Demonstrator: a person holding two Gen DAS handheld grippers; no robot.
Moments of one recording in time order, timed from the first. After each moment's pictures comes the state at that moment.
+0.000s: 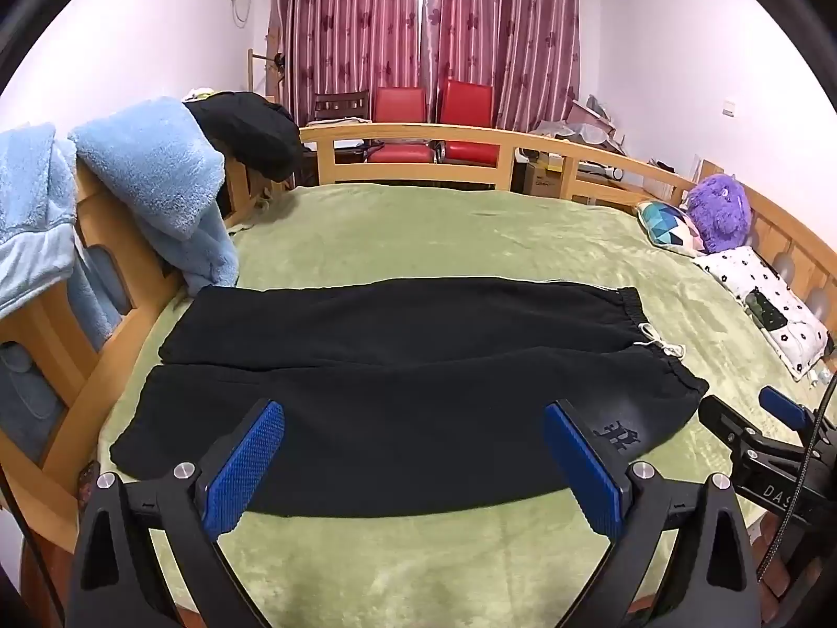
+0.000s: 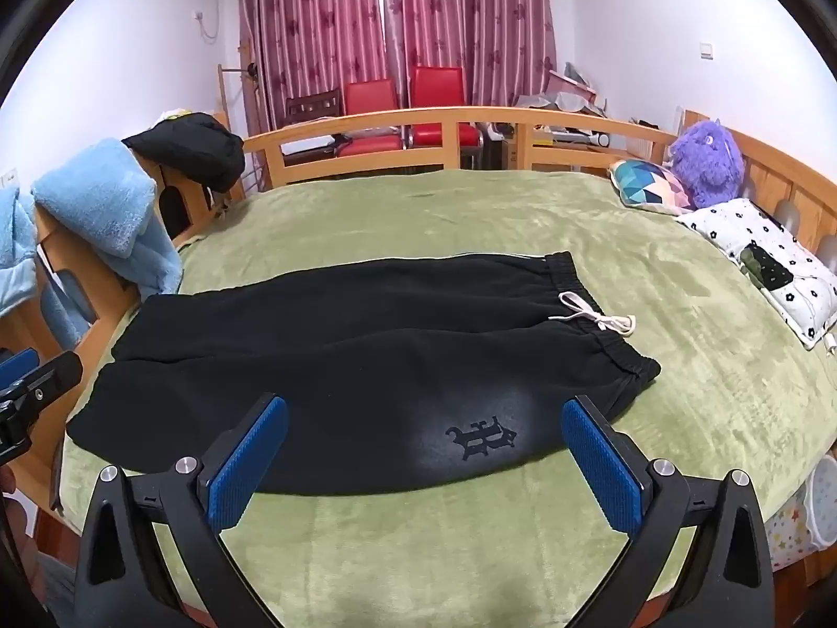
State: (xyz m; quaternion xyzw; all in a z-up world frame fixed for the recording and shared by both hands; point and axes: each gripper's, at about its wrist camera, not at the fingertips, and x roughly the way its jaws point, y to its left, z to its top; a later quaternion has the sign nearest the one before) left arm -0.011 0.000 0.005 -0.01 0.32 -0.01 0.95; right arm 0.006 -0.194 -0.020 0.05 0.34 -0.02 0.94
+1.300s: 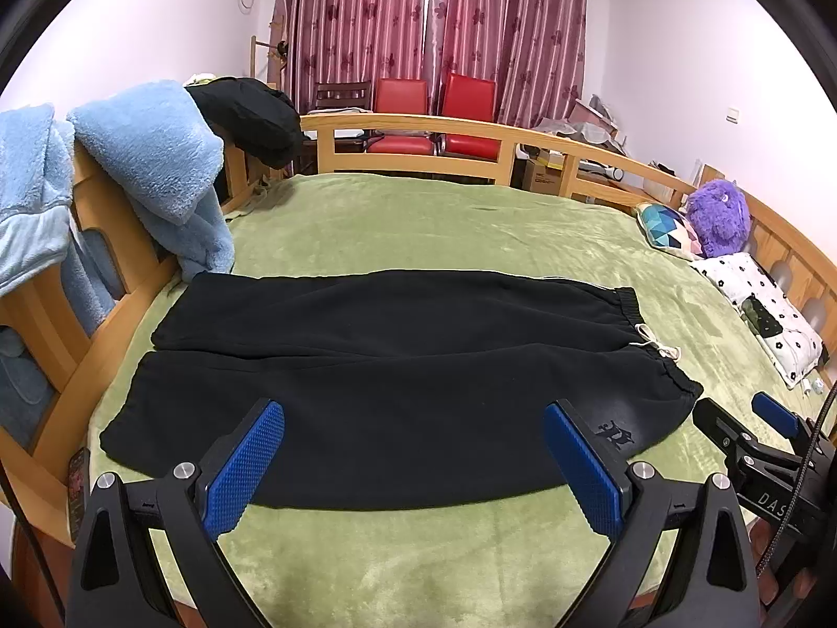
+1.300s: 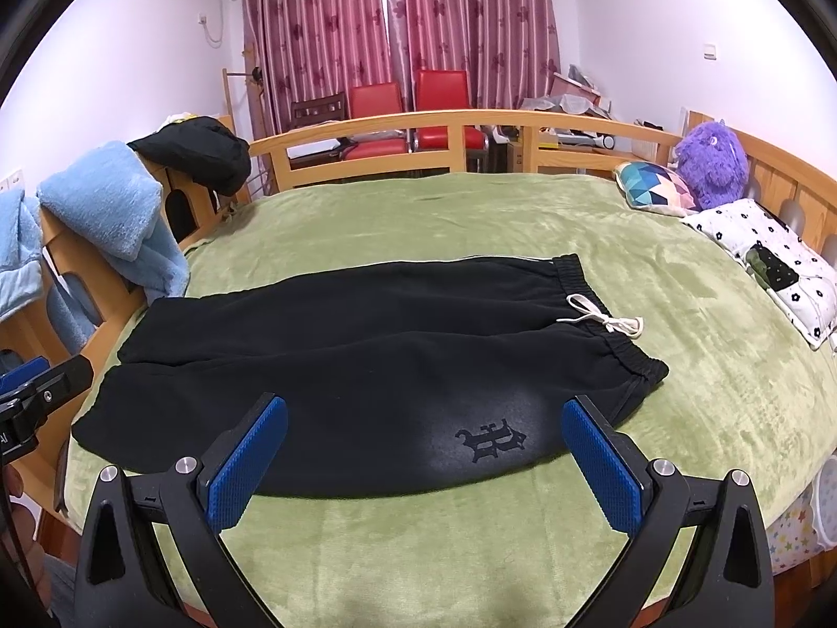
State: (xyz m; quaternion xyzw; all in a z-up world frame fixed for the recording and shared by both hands) left arm -0.012 -0.006 -0.001 -0.03 0.33 -0.01 0.94; right arm 0.008 -0.183 -0.020 0.05 0.34 -0.01 0.94
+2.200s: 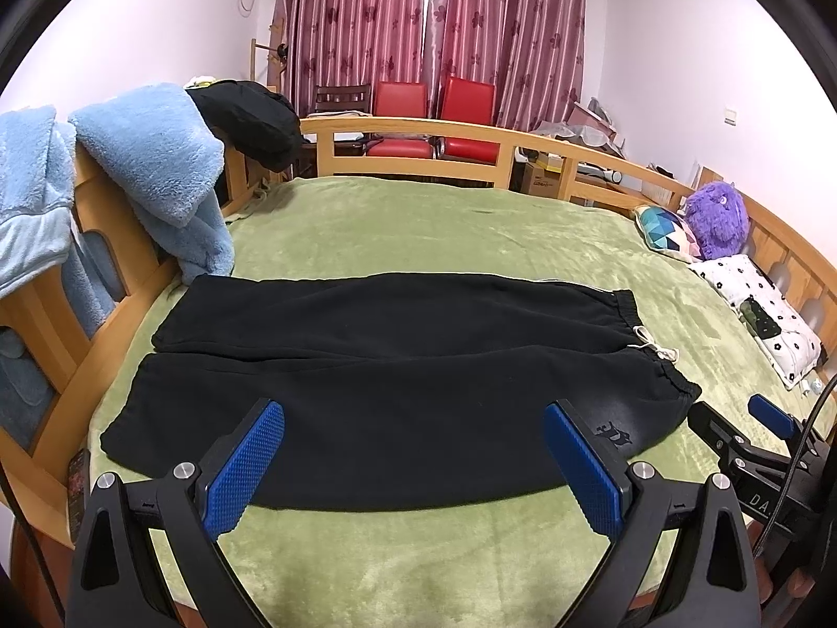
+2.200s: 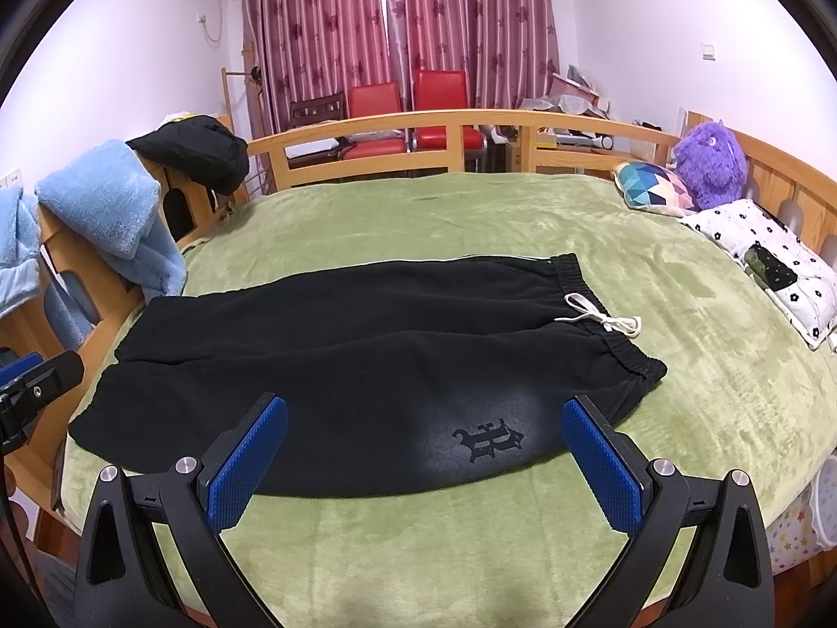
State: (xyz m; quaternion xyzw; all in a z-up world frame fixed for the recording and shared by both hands) left arm -0.012 0.001 0.003 -0.03 0.33 -0.01 0.94; right arm 0.008 -0.186 -0.024 0.05 0.34 -0.02 0.94
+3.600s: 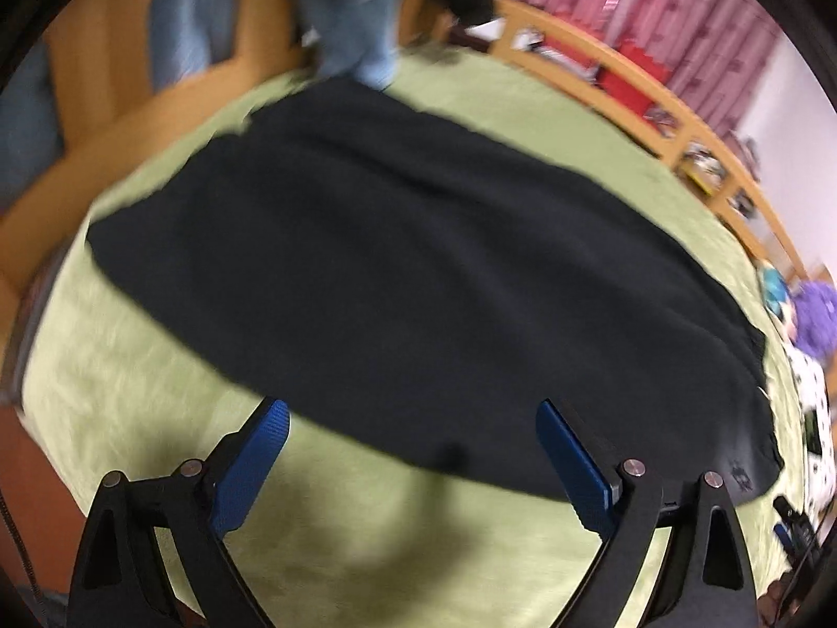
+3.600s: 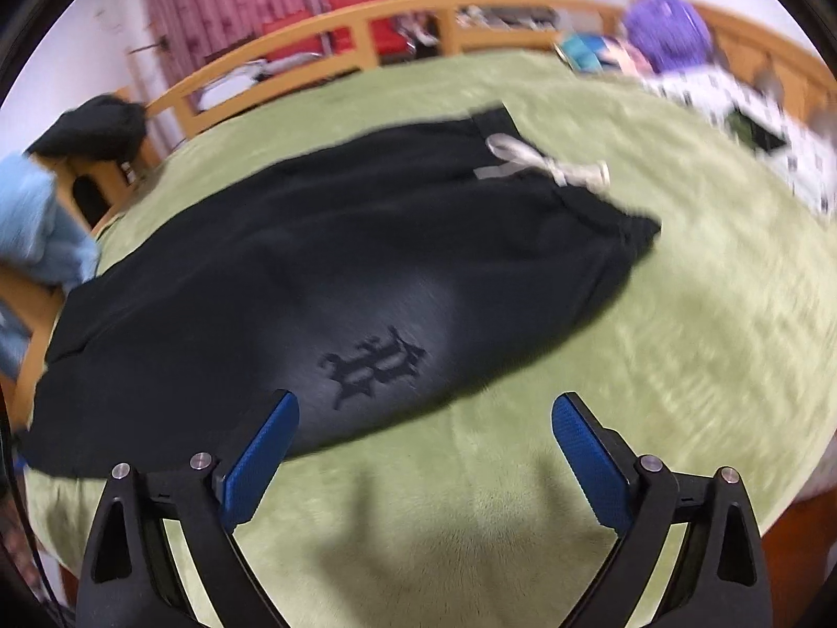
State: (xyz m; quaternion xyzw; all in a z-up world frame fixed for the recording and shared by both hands) left arm 0.042 0.170 -0.195 -0.22 0.45 0.12 0.86; right arm 0.068 -0.294 -0.187 0.16 0.46 -0.08 0.87
